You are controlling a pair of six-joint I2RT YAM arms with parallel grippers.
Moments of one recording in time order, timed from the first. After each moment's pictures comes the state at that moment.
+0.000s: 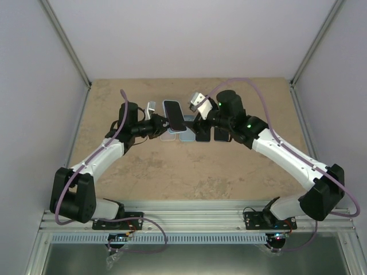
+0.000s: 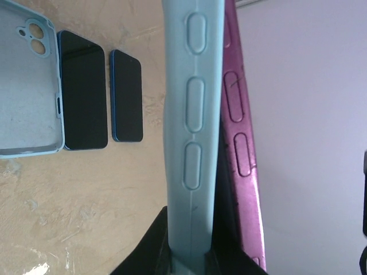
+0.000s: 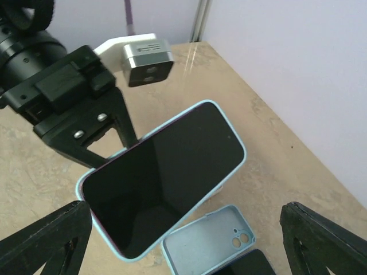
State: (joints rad) left arm -0.28 1.36 0.84 0.06 0.79 -0.92; right arm 0.70 1.41 1.28 -0.29 -0.23 -0.33
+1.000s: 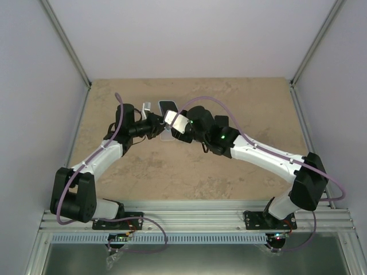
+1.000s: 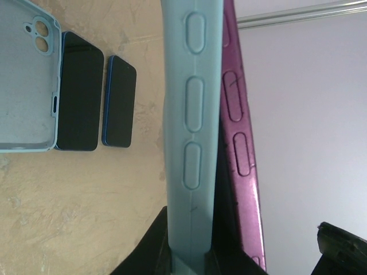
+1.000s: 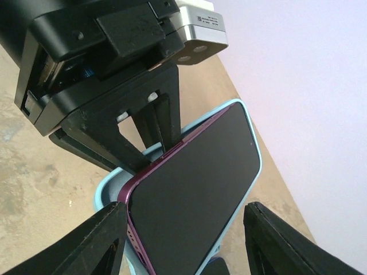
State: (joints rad) left arm -0.25 1.36 0.79 0.17 0.81 -1.10; right arm 0.95 1.55 1.29 -0.19 0.16 -0.55
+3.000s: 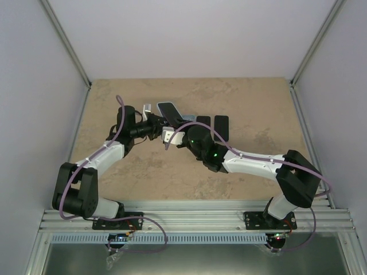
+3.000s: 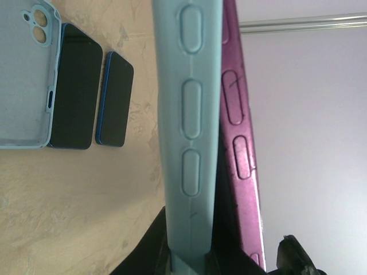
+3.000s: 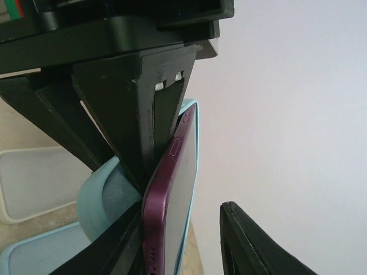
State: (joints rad) left arm -0.24 1.40 0.74 0.30 0.83 -1.21; right arm 1.01 1.60 0.99 0.41 0.41 -1.04
